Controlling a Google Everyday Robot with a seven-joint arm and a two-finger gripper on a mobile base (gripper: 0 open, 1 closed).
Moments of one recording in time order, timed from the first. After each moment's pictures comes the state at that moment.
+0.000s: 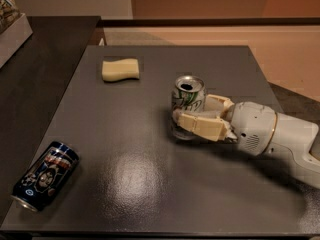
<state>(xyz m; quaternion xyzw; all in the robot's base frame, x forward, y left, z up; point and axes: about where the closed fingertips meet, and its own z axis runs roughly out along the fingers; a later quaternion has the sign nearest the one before) 0.442 -0.065 0.915 -0.32 0.63 0.43 0.56</state>
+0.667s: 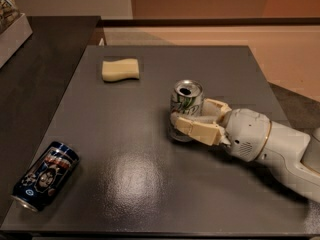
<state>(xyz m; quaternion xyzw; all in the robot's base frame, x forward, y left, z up) 0.446 -0.064 0.903 -0.30 0.62 0.42 0.59</state>
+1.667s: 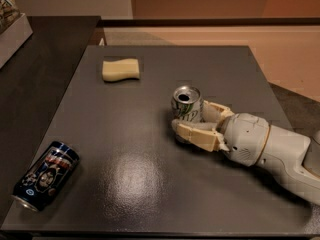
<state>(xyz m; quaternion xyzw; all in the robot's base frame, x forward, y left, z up) 0.444 -0.065 0.886 -0.33 0.64 0.37 0.59</state>
